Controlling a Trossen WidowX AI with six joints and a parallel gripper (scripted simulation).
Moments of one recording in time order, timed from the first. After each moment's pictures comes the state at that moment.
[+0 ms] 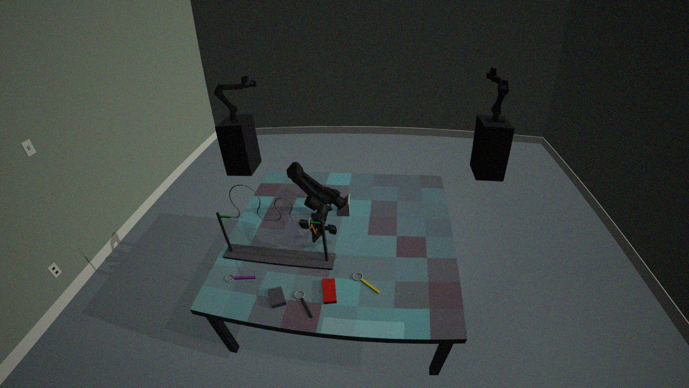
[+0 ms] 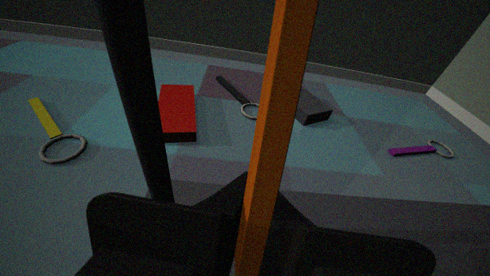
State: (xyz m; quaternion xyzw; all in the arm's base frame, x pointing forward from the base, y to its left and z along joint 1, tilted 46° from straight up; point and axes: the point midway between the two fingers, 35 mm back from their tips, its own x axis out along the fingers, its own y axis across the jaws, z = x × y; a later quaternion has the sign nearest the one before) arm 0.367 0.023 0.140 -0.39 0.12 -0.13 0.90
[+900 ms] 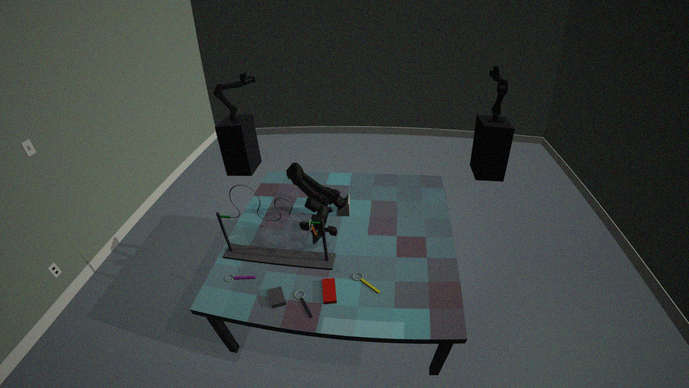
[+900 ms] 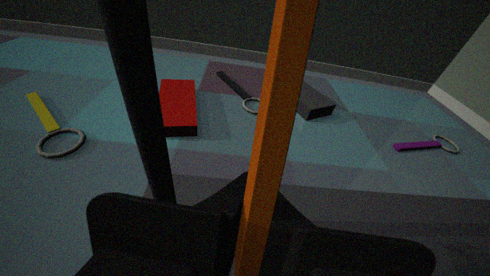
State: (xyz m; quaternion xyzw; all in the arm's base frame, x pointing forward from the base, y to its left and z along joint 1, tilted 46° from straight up) arm 0.367 0.016 0.132 -0.39 0.12 -0.13 0.91
